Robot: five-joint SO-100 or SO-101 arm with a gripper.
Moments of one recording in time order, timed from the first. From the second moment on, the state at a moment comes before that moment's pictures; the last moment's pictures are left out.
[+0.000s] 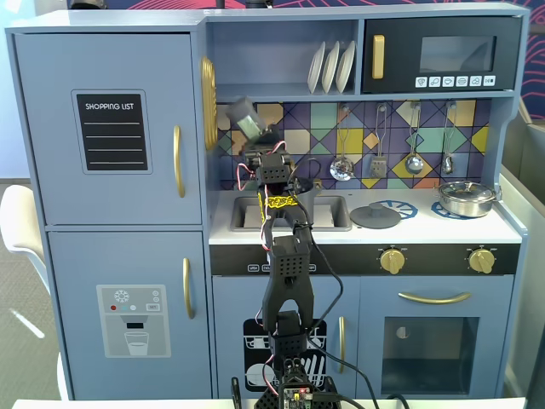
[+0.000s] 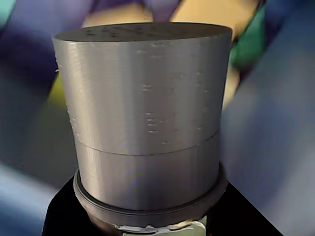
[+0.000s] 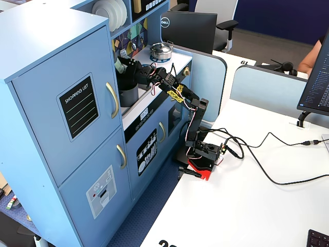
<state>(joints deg) -5.0 106.2 70.5 38.1 63.4</state>
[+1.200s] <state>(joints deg) -1.1 109.3 81.9 34.1 60.3</state>
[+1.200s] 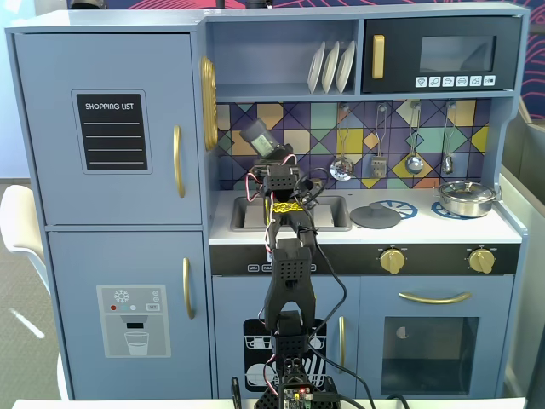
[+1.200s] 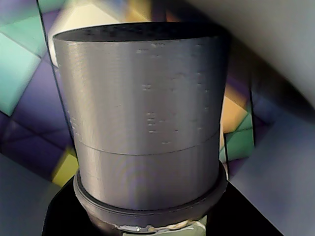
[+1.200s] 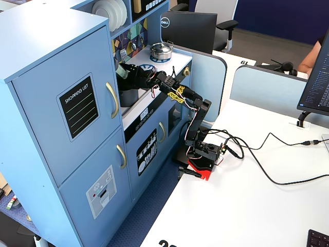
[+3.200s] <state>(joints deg) 51.1 95.4 94.7 -1.6 -84.0</state>
